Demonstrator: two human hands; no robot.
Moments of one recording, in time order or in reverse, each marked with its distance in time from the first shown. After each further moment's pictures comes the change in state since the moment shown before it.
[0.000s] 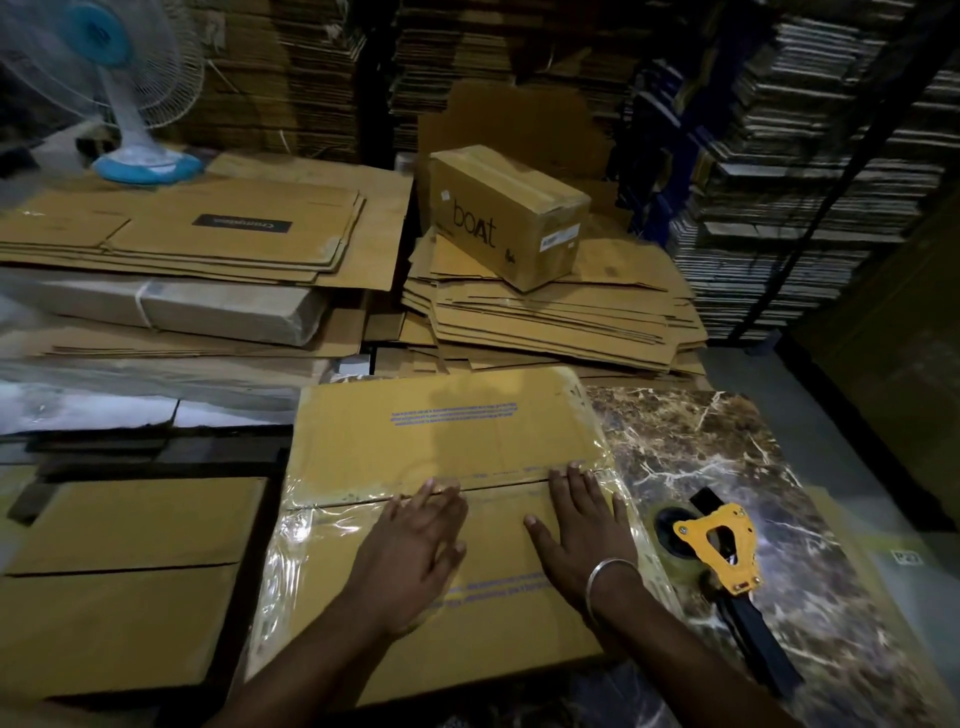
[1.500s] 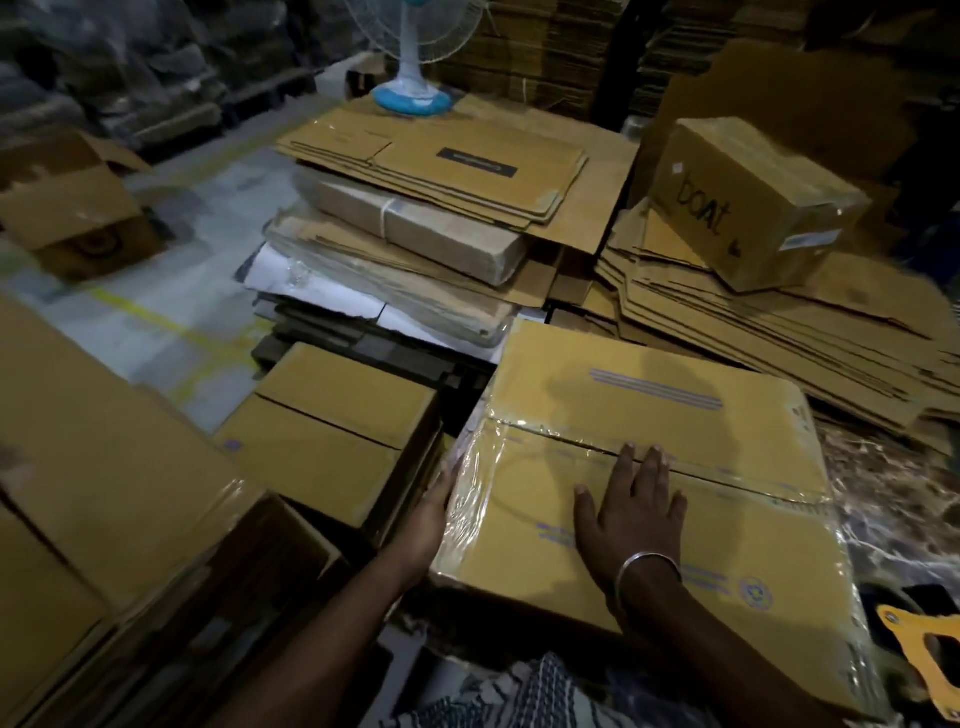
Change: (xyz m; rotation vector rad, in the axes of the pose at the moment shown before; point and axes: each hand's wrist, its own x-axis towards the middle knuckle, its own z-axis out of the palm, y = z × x) left_hand -0.127 -0.073 -0.014 -1.588 0.261 -0.955; right_hand -0.019 -0.151 0.025 0.041 0.027 -0.147
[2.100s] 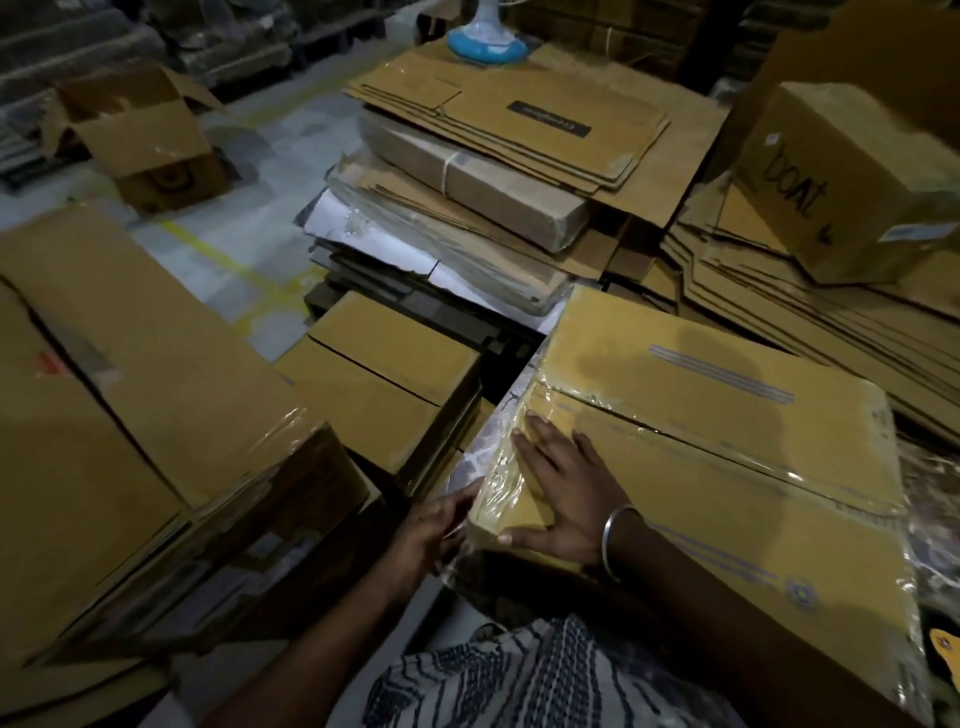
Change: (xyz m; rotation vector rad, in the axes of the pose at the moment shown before) left_hand -0.049 -0.062 -0.045 -0.108 -0.026 0.183; right_hand 0.003 -0.058 0.014 -0.106 -0.196 -0.912
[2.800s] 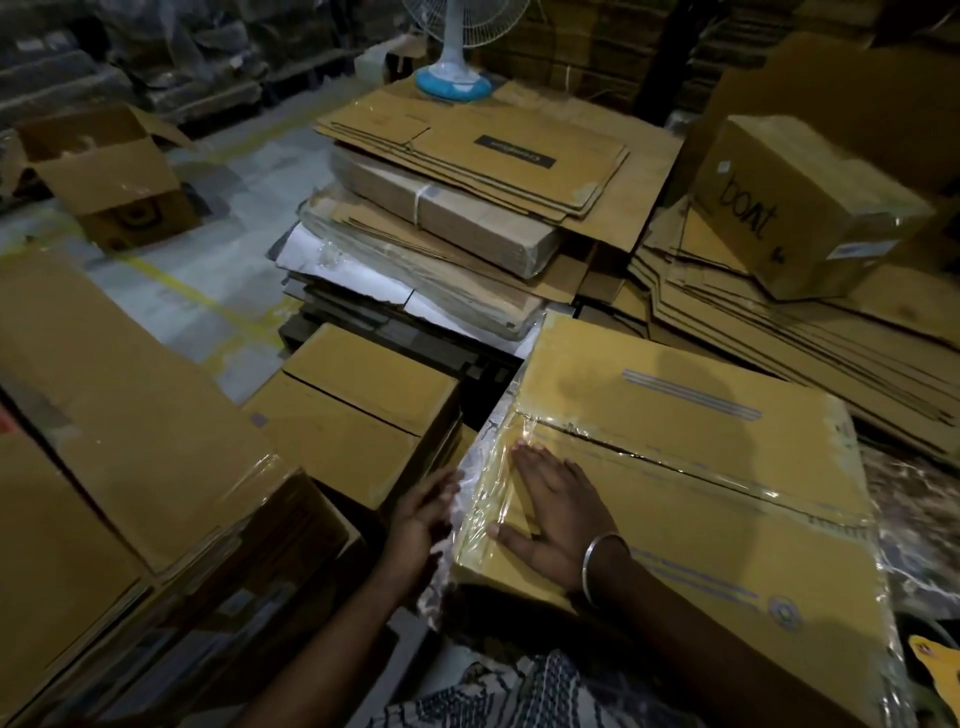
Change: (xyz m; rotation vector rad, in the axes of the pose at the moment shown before) left_hand 0.041 0.027 0.014 0.042 0.176 0.121; right_hand 0.002 -0.002 0.001 0.168 0.148 0.180
